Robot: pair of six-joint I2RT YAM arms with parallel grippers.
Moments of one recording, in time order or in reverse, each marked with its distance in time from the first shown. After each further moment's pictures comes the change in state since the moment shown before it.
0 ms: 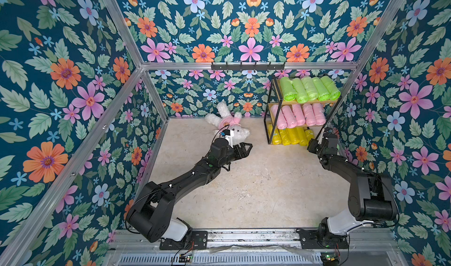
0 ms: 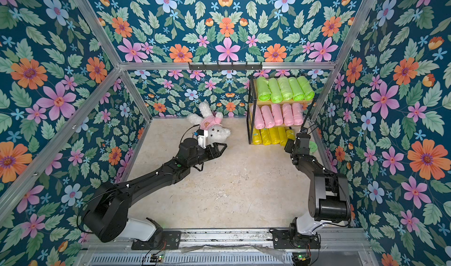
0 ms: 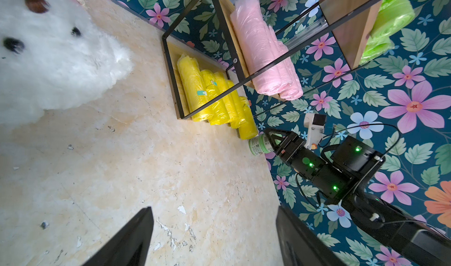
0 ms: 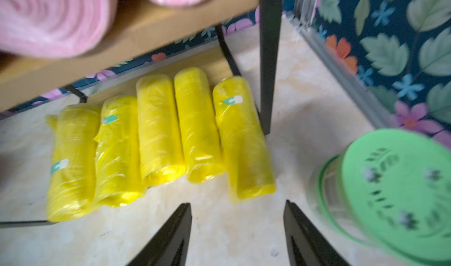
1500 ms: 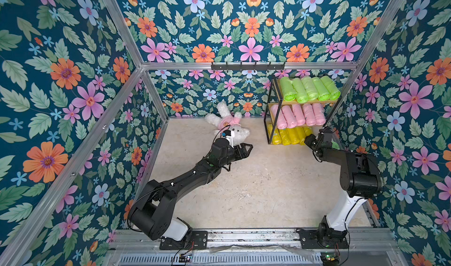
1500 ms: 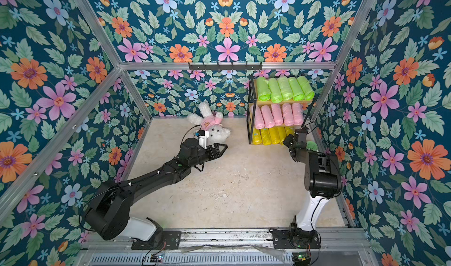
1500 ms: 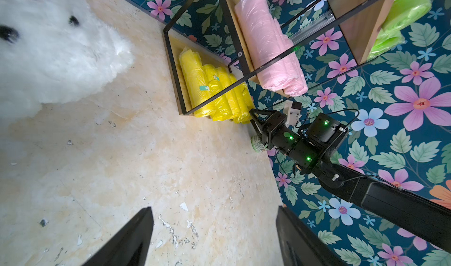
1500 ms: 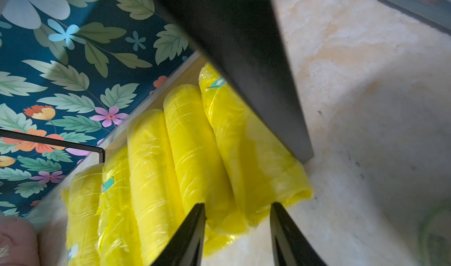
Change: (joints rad) left arm 0.000 0.019 0.002 -0.002 0.011 0.004; right arm -0.029 0.307 0.188 0.122 -0.094 0.305
